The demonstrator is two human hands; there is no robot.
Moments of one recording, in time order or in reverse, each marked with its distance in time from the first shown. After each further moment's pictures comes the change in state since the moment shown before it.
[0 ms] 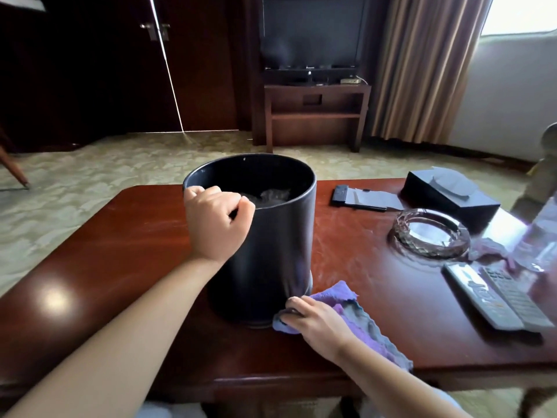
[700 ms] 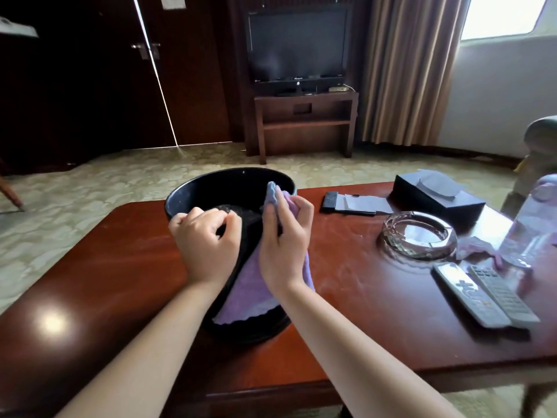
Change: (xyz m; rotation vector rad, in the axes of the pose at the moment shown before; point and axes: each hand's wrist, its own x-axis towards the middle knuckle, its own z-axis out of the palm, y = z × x) left_hand -0.009 0.025 0.000 0.030 -0.005 -0.258; right_hand 0.131 -0.049 -0.124 0.727 1.014 0.607
